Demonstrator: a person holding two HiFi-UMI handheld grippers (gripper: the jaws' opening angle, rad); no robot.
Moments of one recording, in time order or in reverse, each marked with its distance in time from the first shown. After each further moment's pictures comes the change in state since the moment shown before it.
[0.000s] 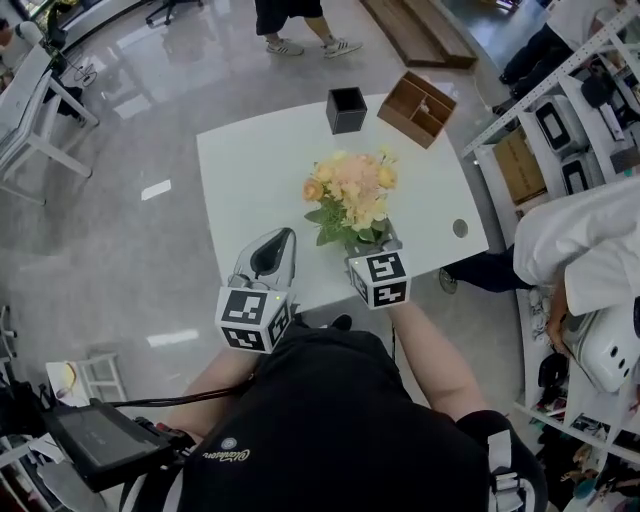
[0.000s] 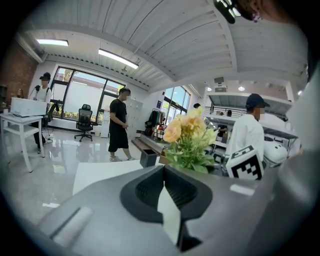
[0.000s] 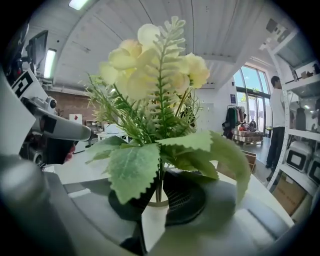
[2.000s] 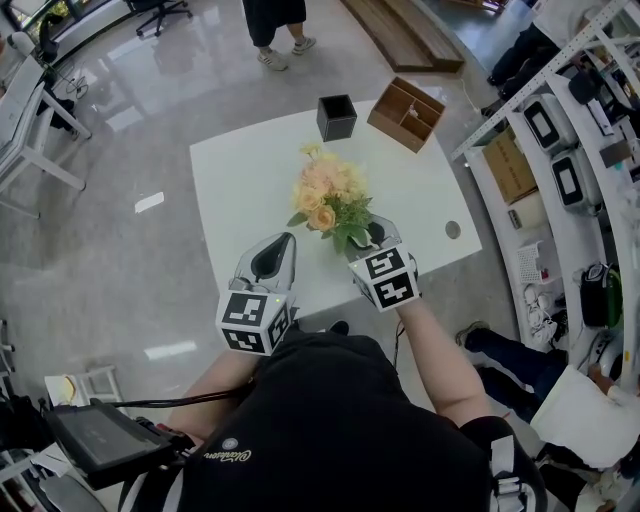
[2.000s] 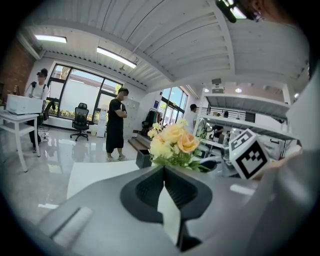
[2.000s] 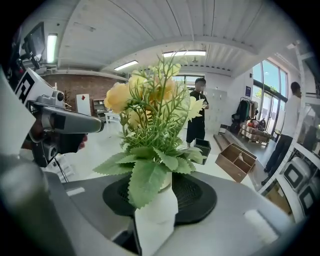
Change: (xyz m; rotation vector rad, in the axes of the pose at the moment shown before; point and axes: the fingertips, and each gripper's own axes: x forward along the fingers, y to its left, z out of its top) left arm 0.005 -0.011 0.002 0.001 -0.003 -0.043; right arm -0.020 -0.003 -0.007 -0.127 0.246 0.061
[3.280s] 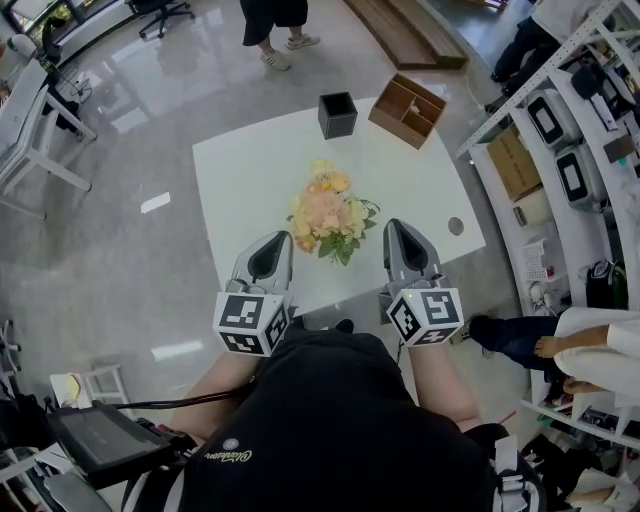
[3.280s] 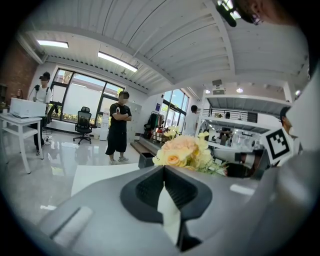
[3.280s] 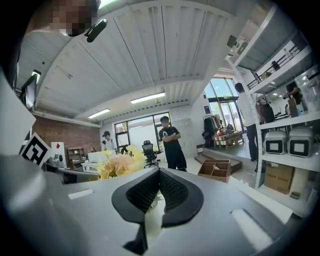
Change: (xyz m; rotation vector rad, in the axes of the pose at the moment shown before) left arm -0.010 0.004 0.007 0.008 -0.032 0.034; right arm -0.106 -0.040 0.035 0.356 -0.482 -0.209
